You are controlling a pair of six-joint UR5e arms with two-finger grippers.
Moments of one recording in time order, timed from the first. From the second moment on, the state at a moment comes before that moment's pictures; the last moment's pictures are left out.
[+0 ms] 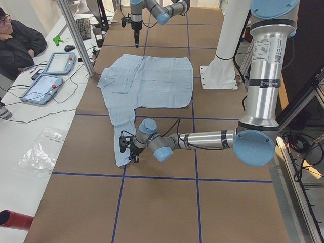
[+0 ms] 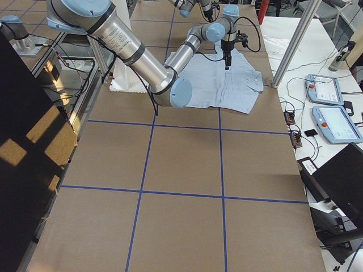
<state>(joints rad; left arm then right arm) -1.03 -1.61 -1.33 -2.51 -1.86 -1.07 0.83 -0.63 1.48 -1.74 2.05 0.87</state>
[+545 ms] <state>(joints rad) -1.04 -1.66 -1.59 -2.23 -1.86 -1.06 0.83 -0.71 1.55 -1.74 2.06 0.87</state>
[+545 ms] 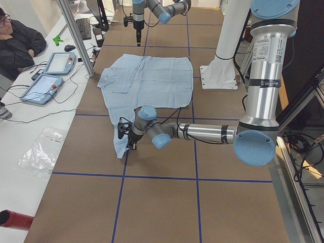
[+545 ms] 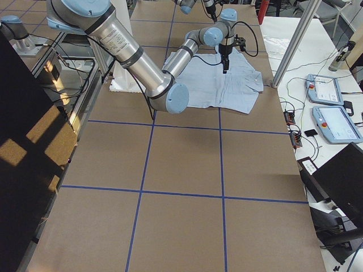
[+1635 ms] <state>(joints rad) -0.88 -2.46 -1.35 -1.89 -1.86 -1.62 1.00 -1.16 1.83 -1.76 2.13 0.58</state>
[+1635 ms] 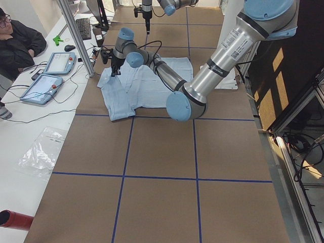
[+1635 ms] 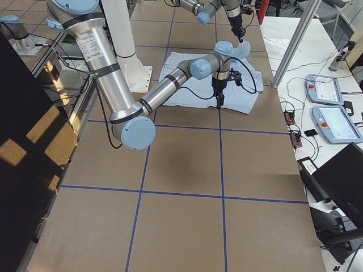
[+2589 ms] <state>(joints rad) -0.68 -2.52 -1.18 -2.10 -1.80 -1.79 1.03 -1.19 1.84 -1.75 2.16 0.54</state>
